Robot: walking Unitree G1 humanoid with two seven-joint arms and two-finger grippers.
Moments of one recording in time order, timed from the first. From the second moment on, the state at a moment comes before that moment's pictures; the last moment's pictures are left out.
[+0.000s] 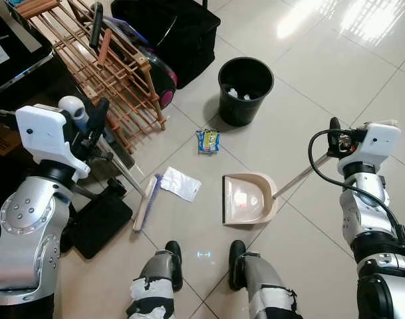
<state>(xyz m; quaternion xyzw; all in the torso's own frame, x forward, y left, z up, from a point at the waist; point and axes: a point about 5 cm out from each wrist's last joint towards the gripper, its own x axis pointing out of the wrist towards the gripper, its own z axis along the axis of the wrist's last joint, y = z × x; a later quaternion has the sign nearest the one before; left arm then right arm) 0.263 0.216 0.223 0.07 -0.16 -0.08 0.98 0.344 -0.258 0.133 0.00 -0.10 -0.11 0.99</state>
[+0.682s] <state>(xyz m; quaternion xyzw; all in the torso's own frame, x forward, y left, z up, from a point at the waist) 0.263 0.215 0.224 0.07 -0.16 -0.09 0.98 0.341 -0.260 0.130 0.01 -0.10 -0.13 0.99</state>
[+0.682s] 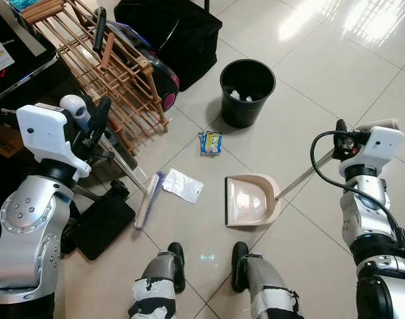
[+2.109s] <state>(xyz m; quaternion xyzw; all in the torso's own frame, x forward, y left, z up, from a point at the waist) 0.263 0.214 0.223 0.07 -0.16 -0.09 0.98 0.338 -0.275 0.129 0.00 -0.09 -0.15 0.98</state>
